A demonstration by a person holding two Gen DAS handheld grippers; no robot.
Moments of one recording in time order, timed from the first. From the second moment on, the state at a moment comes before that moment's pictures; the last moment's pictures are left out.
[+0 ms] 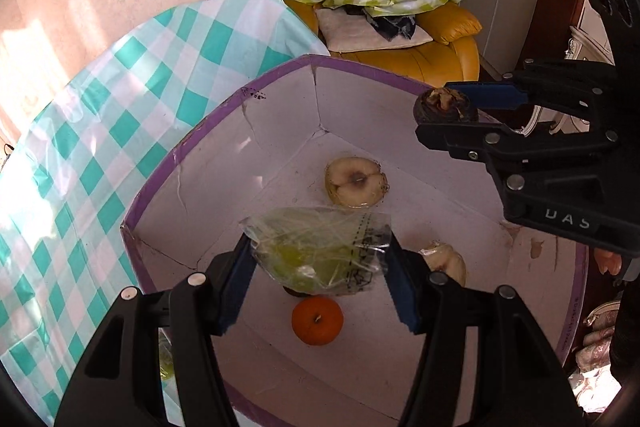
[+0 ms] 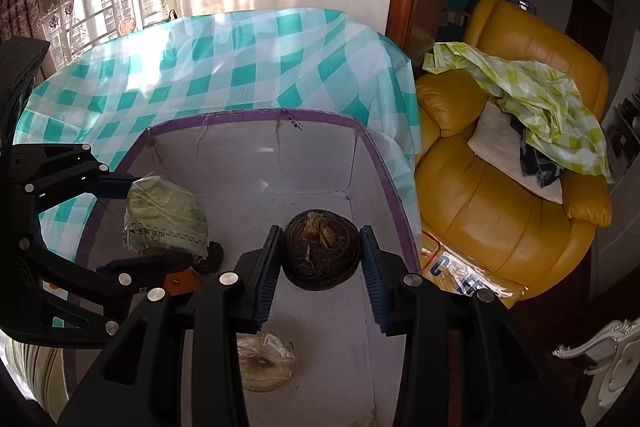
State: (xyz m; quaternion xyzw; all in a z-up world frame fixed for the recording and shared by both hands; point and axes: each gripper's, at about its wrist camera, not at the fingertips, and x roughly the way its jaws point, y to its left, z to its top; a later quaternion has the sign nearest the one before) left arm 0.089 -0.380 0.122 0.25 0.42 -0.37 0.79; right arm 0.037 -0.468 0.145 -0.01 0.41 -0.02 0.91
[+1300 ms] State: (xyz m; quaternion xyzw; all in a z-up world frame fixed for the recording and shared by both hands) left arm 0.147 -0.425 0.042 0.18 0.62 -0.27 0.71; right arm 0.049 -0.454 0.081 -0.16 0.53 -0.03 0.84
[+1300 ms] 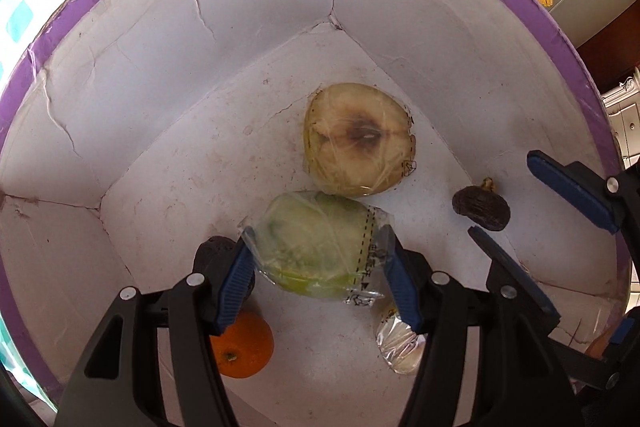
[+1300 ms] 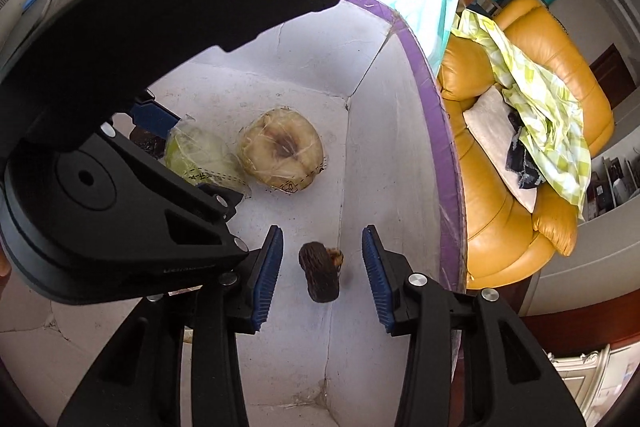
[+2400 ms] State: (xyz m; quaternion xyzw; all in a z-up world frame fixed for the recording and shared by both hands) left arm 0.078 -0.308 0.165 0.08 0.44 -0.37 0.81; right arm -0.018 -0.456 0.150 0.00 0.33 -0.04 0.94
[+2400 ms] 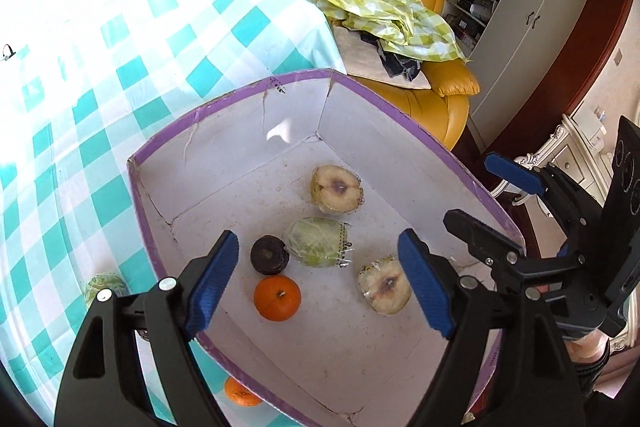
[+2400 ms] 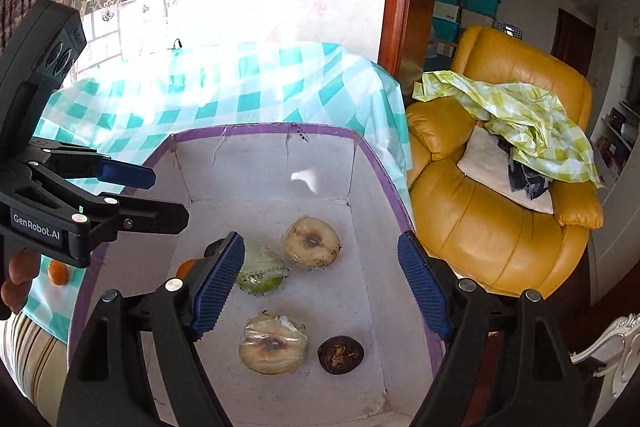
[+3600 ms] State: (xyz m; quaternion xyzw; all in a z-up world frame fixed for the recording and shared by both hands) left arm 0.002 -0.038 0.181 0.05 0.23 -0.06 0.97; right arm -0.091 -0.290 0.186 -0.08 0.19 -0.03 0.98
